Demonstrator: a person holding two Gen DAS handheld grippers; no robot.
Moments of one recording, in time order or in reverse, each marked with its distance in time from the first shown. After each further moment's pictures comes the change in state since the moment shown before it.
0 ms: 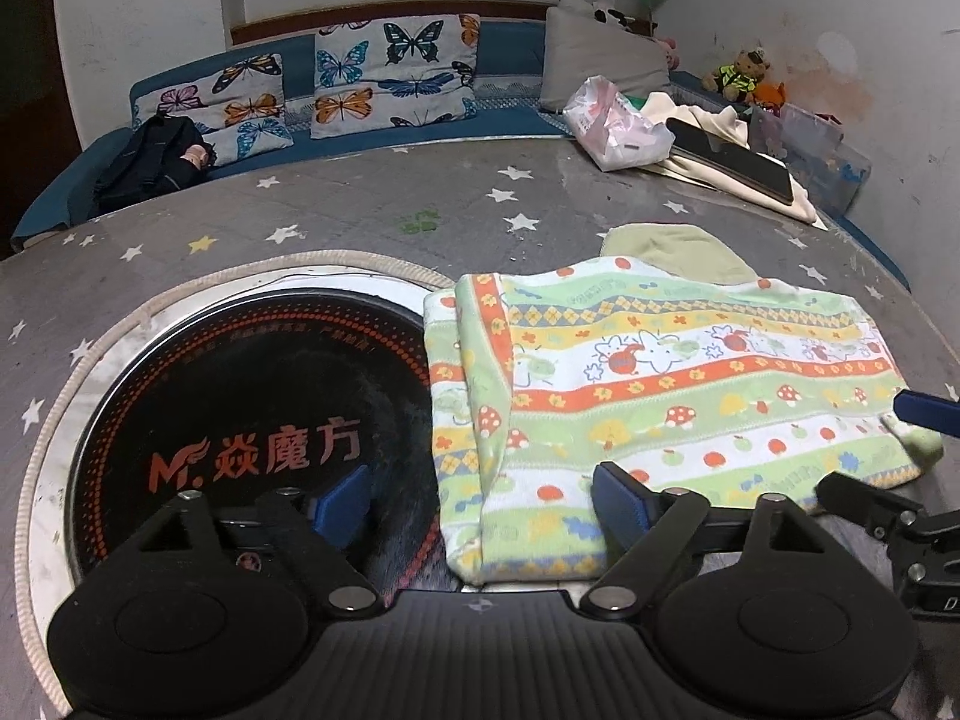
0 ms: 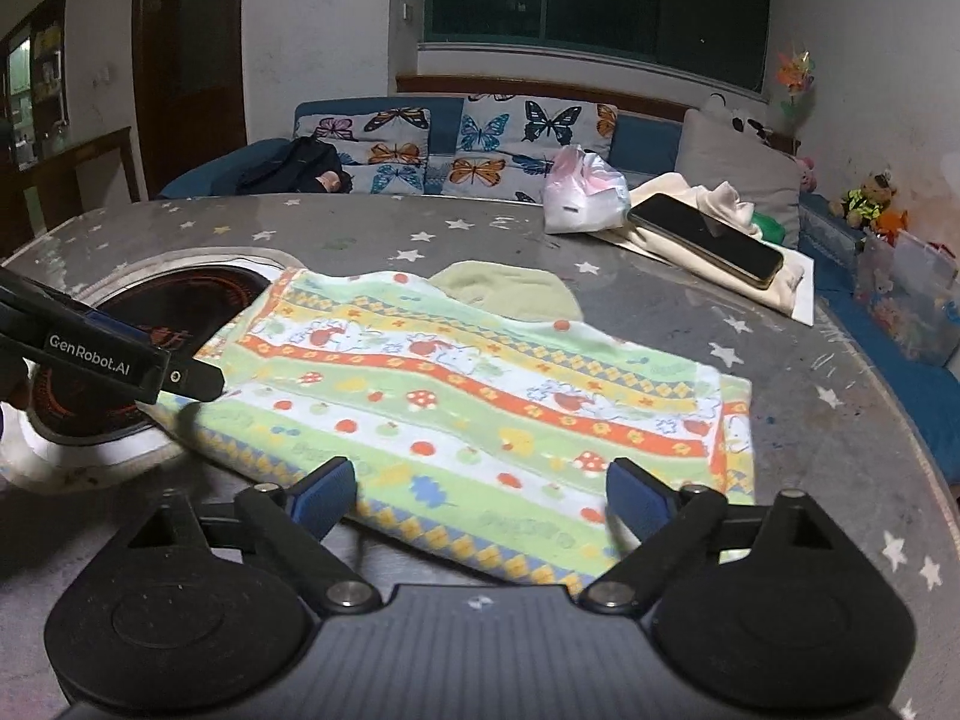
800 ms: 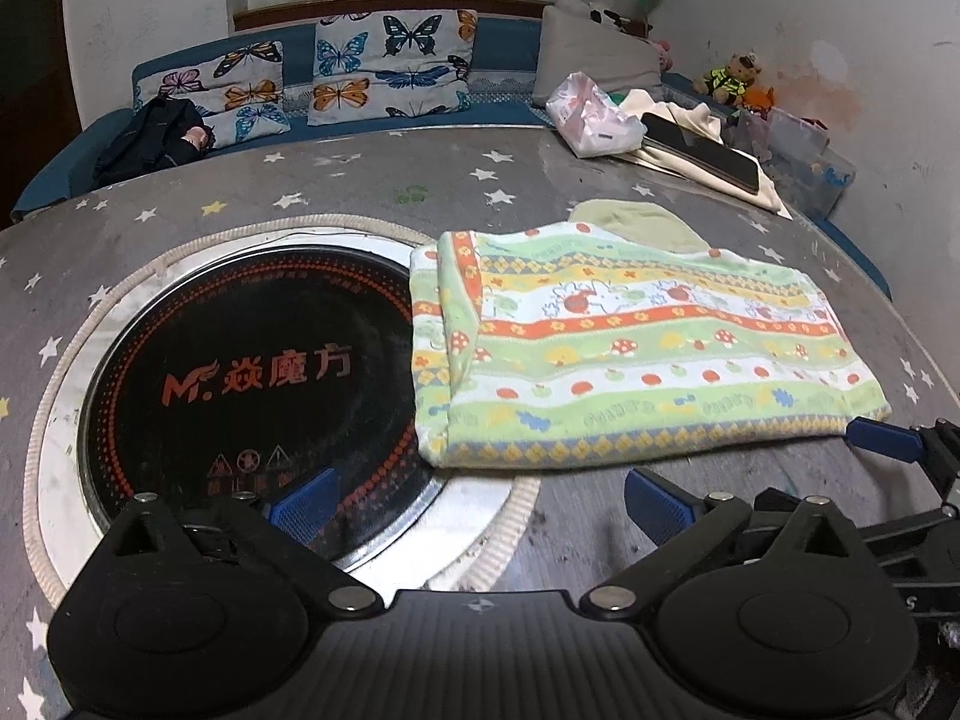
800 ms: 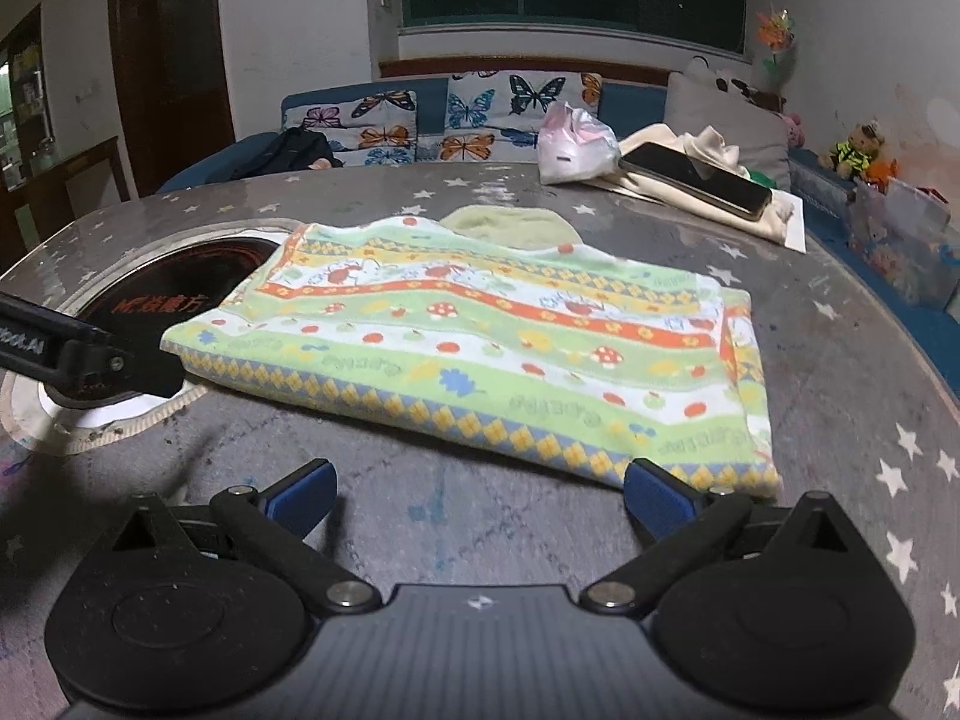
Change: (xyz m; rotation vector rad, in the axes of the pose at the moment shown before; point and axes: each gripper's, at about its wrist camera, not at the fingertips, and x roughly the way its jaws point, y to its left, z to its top) left arm -0.035 -0.007 -0.030 -0.025 0.019 -0.033; right arm -0.012 0.006 -0.033 0.076 0.042 0.001
